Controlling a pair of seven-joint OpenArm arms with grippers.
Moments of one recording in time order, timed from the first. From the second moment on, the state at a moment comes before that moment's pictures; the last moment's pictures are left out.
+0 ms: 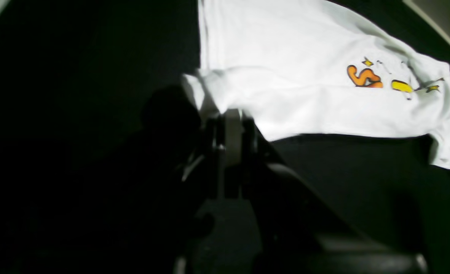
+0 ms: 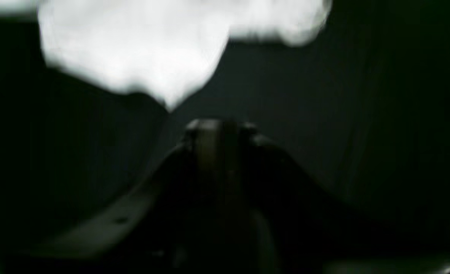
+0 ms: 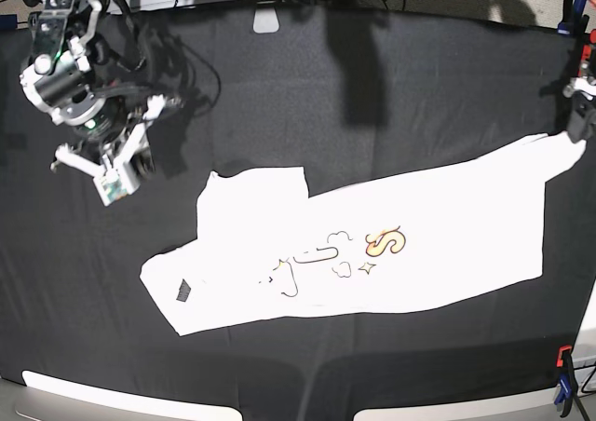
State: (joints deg) left arm 24.2 -20.2 -36.5 81.5 -53.1 -42.3 24.7; right arm -15.5 14.4 17.0 119.1 12.4 33.0 -49.4
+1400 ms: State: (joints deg) left arm 24.3 -19.2 -36.5 81.5 -51.2 -42.3 24.5; right arm -2.9 4.0 17.3 100.4 13.3 28.0 -59.3
